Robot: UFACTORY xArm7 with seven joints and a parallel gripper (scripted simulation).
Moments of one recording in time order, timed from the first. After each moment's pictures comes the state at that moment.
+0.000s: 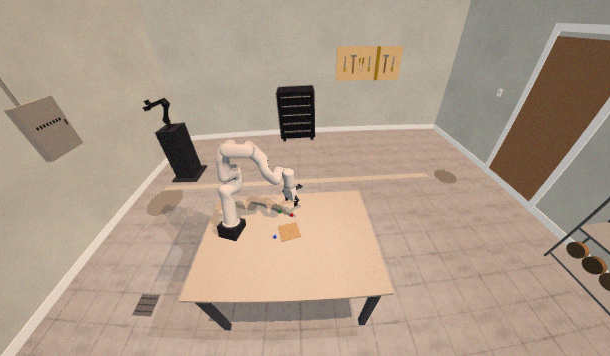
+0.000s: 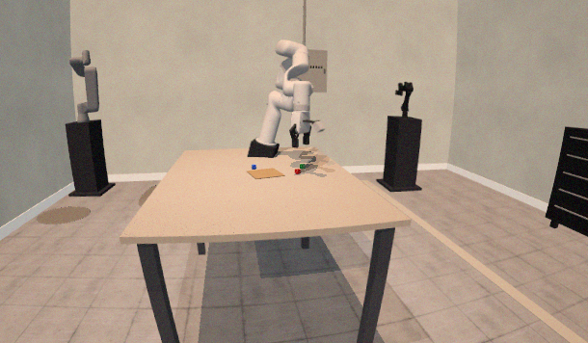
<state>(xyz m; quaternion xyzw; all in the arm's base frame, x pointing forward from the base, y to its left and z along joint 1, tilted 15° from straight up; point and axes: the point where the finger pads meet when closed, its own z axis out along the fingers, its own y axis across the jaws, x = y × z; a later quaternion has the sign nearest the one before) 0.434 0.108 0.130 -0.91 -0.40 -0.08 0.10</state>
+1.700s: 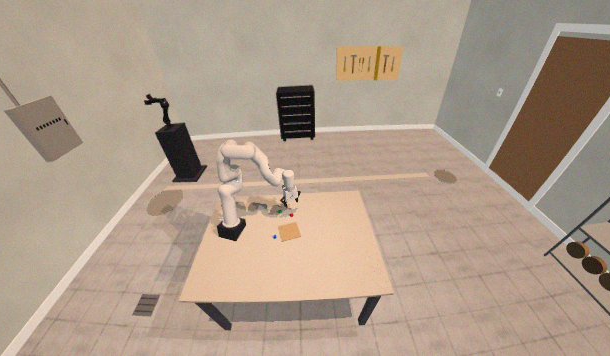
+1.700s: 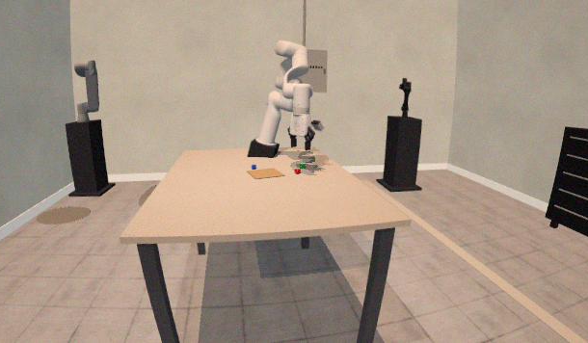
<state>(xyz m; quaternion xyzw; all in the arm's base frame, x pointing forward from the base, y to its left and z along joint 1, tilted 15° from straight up) 0.433 0.111 0.118 -0.46 -0.88 -0.13 0.03</state>
